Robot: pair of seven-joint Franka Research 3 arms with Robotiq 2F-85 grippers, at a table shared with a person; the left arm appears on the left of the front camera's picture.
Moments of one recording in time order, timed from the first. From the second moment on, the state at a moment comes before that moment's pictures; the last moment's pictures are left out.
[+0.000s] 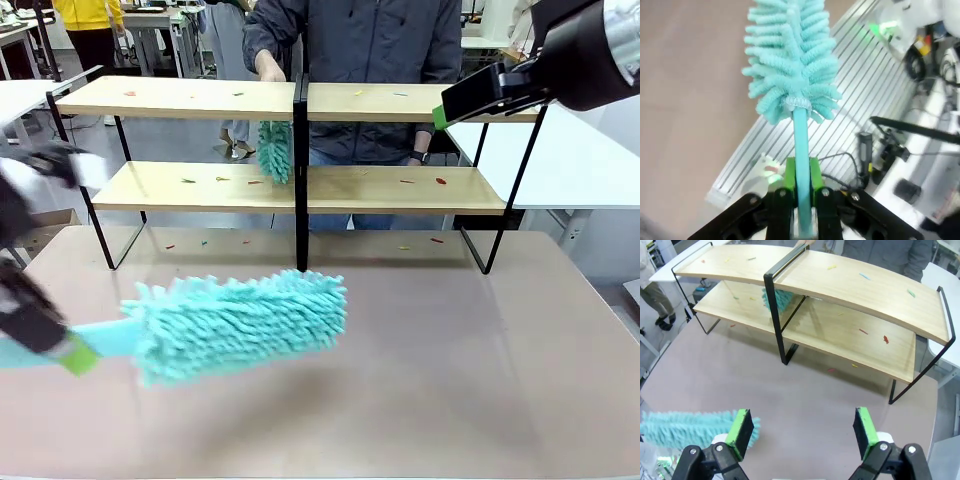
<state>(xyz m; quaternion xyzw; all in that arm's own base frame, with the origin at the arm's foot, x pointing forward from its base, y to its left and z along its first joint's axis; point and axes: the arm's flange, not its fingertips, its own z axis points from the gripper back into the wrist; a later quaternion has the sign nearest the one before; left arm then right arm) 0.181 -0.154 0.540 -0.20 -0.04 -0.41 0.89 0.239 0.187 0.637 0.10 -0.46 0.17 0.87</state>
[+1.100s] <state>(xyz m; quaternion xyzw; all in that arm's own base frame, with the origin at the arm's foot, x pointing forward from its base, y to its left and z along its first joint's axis) 0.146 -0.336 0.455 -0.19 -0.11 -0.37 0.90 0.239 0.187 0.637 0.10 -0.46 0.17 0.87</state>
